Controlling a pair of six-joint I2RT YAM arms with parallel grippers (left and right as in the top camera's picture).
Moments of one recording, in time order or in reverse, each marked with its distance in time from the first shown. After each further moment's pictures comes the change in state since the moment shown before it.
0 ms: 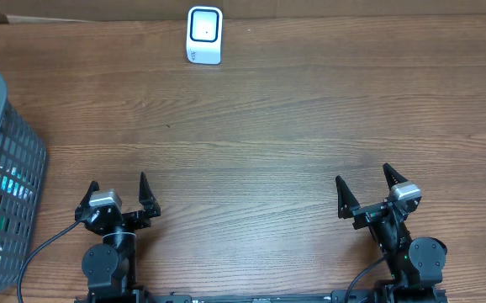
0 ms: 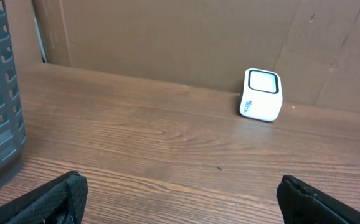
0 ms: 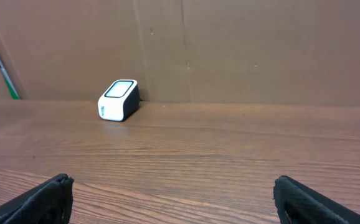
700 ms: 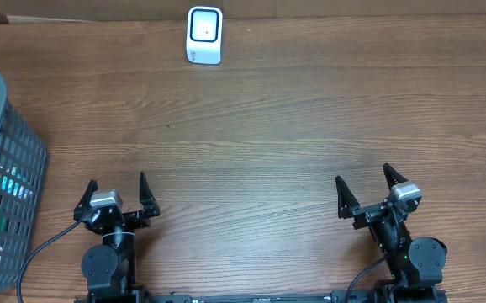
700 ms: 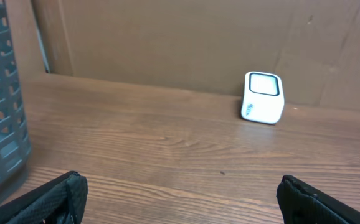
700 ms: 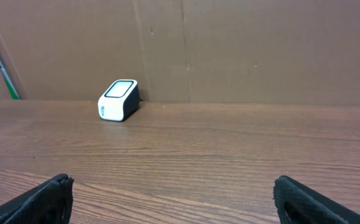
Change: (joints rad) left arm 0.000 0.000 0.000 0.021 0.002 0.037; right arm 0.000 0.000 0.000 0.000 0.000 0.000
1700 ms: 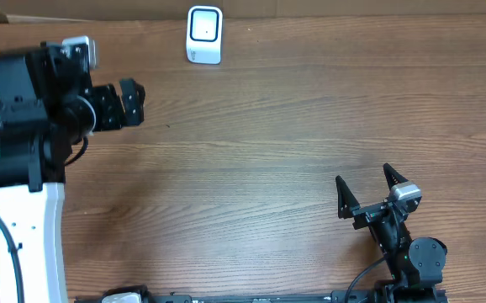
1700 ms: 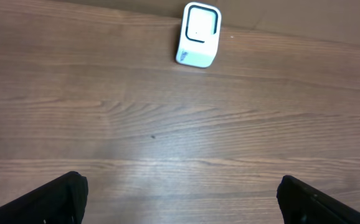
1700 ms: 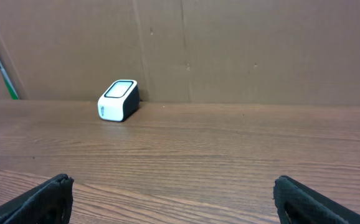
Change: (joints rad) left arm 0.000 1.319 1.622 -1.029 0.296 -0.001; right arm 0.000 -0.001 0.000 0.000 0.000 0.000
